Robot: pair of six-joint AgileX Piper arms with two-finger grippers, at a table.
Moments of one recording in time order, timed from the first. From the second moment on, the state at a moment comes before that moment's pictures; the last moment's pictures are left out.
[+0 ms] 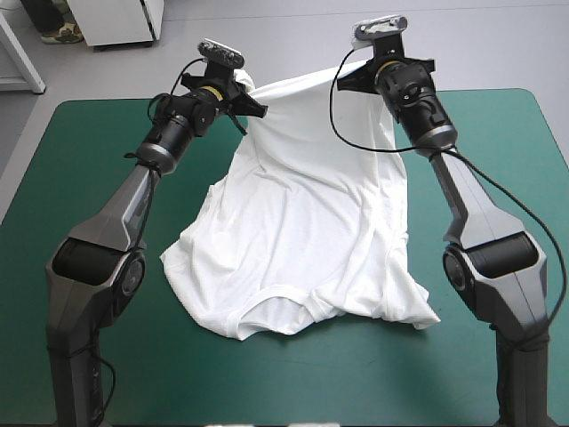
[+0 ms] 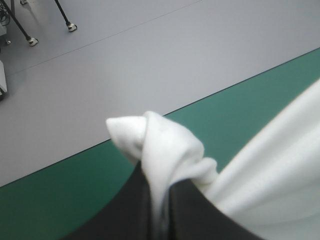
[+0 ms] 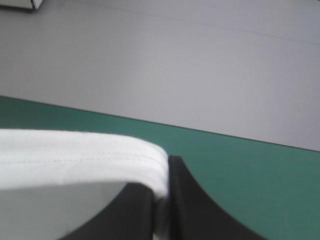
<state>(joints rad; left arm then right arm) -0.31 2.11 -2.05 -0.02 0.42 0.22 0.32 2.15 -2.30 -0.37 0.71 0.25</state>
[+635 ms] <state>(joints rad) -0.28 2.05 -2.20 0.10 0.88 0.17 0.28 2.06 -2.30 -0.30 1.06 0.22</state>
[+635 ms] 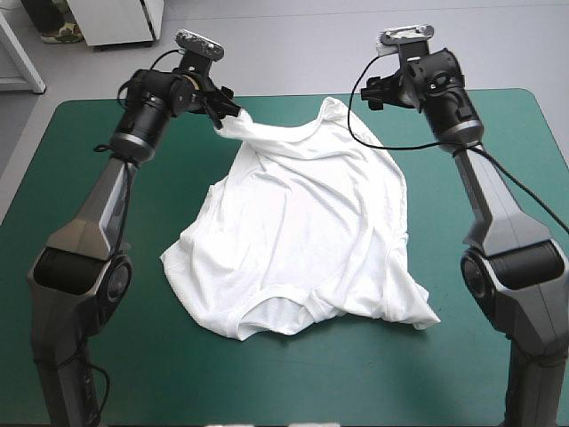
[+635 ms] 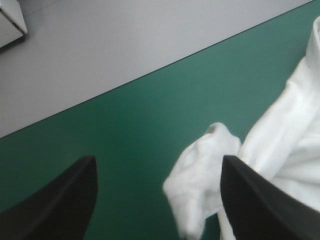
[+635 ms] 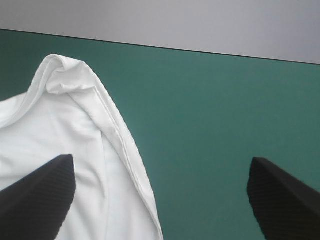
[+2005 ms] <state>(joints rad) -0.13 1.64 -1.11 -0.05 0.92 0.14 0.28 1.06 -1.00 0.06 1.24 0.08</state>
